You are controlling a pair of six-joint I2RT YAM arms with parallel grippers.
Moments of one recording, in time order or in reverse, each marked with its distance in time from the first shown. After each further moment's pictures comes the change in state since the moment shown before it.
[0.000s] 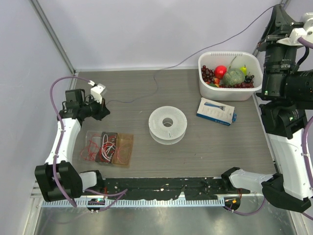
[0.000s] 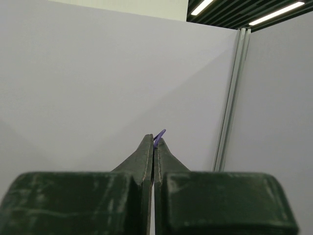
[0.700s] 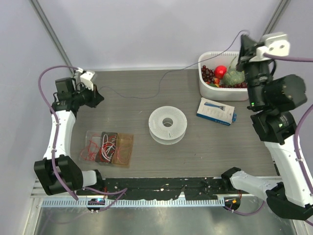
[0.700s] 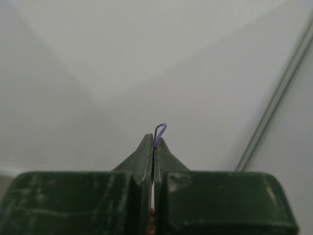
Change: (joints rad) left arm 0.070 0.082 0.149 0.055 0.011 -0.089; right arm -0.002 -0.101 -0.215 -0.095 -0.076 0.079
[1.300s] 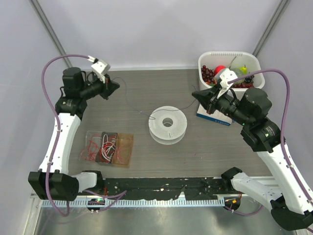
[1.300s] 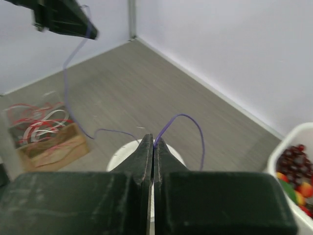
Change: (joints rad) left arm -0.190 -0.072 0.158 0.105 0.050 -0.113; right arm 0.000 -0.180 -0.413 -0.356 -0.620 0.317
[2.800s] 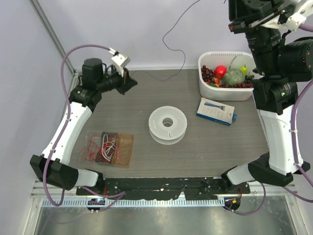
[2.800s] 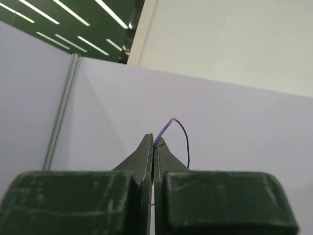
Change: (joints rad) left arm -0.264 0.165 0.220 -0.040 -0.133 -0.104; right arm 0.000 0.552 1.013 0.356 0.084 -0.096
